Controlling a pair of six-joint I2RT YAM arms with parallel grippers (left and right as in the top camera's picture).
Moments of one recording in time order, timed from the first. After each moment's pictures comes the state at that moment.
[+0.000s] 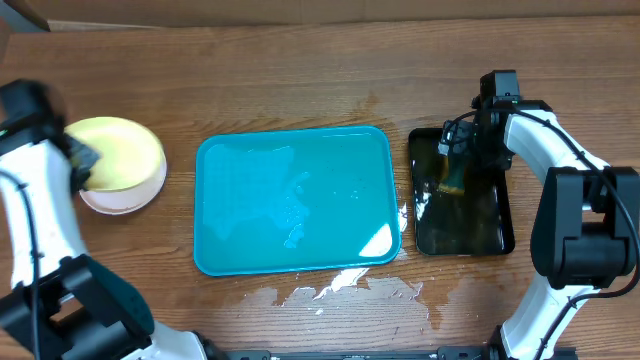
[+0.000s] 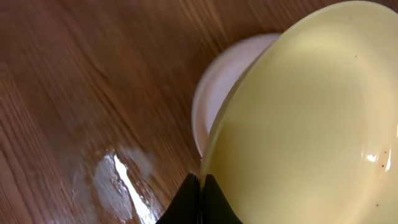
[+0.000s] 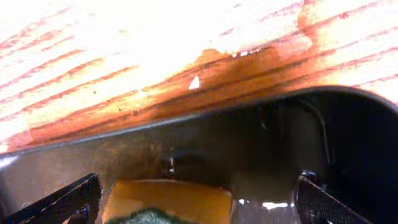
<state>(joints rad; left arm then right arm) 0.54 1.72 1.52 -1.02 -0.27 -0.53 -0.01 2.02 1.35 -0.68 -0.06 0.25</state>
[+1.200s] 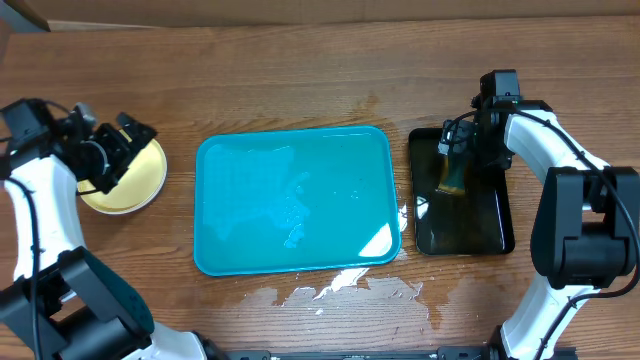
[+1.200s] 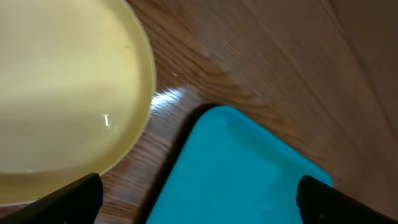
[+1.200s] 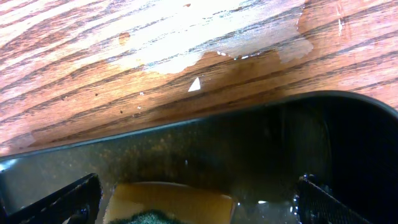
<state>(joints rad) 0.53 1.72 1.36 -0.81 0.52 -0.26 -0.01 2.02 1.35 -0.67 -0.06 0.25</state>
